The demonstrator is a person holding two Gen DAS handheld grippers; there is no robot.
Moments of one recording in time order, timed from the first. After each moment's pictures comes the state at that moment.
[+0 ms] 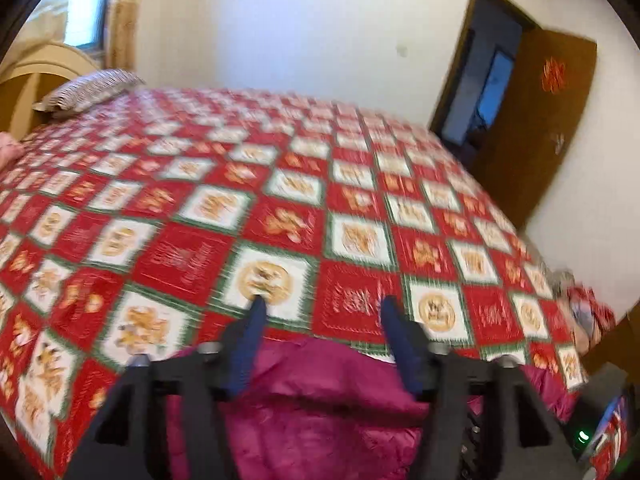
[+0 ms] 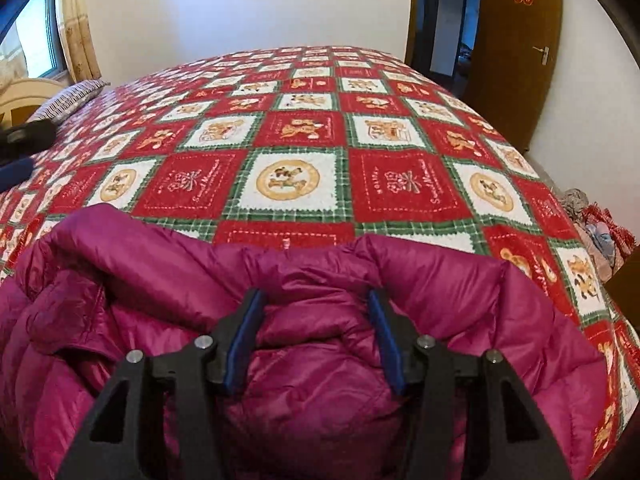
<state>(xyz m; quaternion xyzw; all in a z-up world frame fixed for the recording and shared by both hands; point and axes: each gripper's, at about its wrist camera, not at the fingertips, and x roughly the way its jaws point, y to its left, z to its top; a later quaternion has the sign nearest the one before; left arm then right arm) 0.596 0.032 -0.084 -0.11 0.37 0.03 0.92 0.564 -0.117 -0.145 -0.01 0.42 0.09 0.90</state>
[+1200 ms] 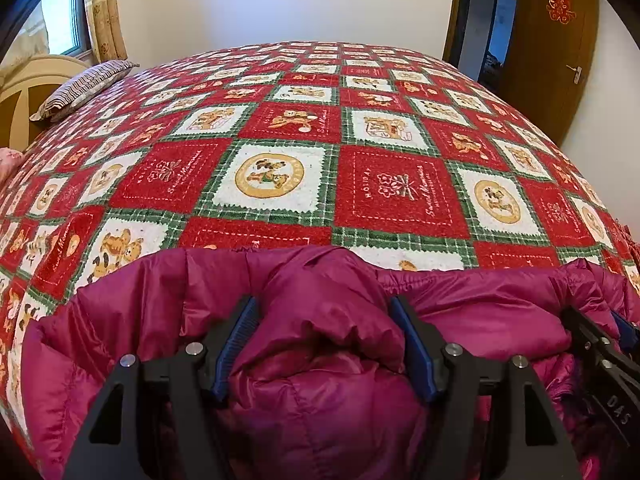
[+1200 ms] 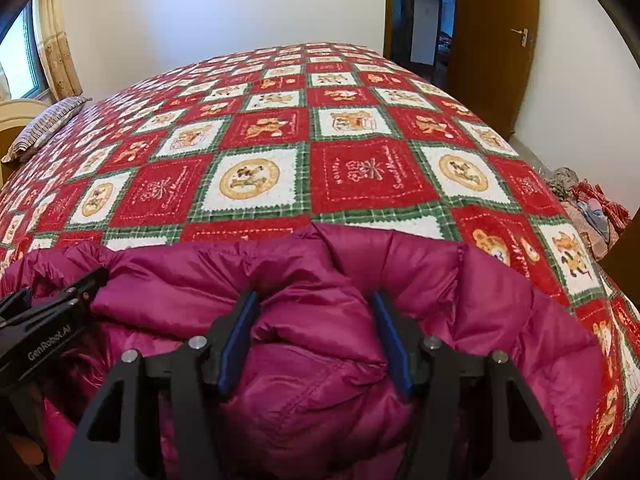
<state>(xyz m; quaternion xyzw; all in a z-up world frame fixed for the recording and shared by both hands) 0.586 0.019 -0.166 -0.04 0.43 0.06 0.90 0.564 -0.143 -0.146 0.02 0.43 0.06 0.90</state>
